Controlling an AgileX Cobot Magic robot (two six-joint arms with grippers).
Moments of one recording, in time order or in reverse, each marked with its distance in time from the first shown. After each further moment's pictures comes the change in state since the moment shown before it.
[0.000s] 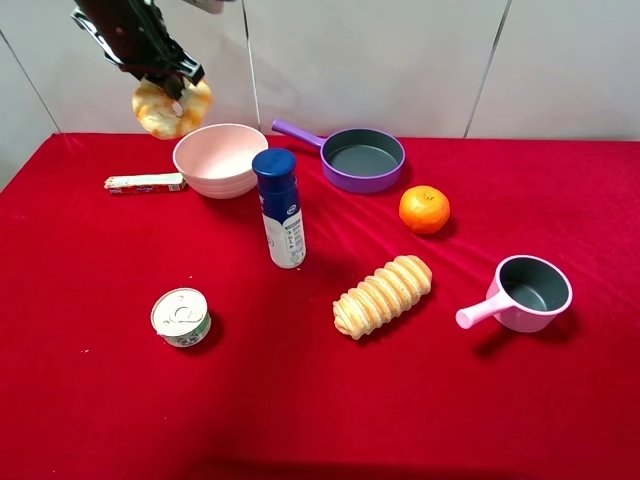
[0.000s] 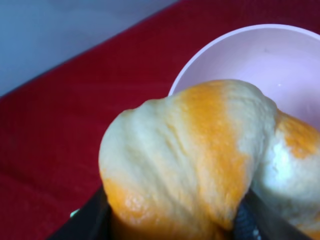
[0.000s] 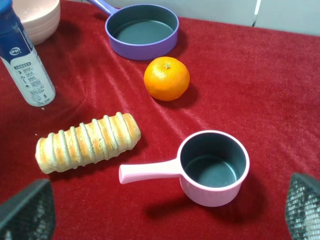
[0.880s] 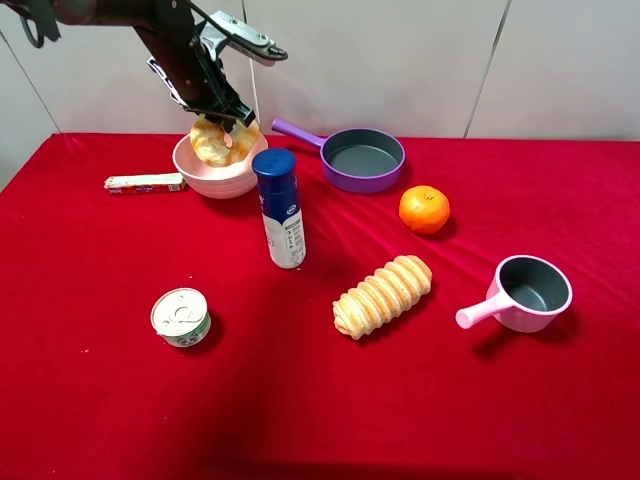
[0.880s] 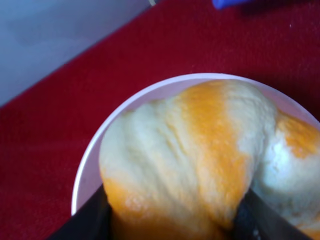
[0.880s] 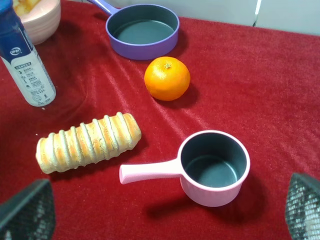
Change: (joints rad) left arm -0.067 0.199 -0.085 -0.002 -0.112 0.003; right arm 0.000 0.000 0.000 0.001 0.000 0.000
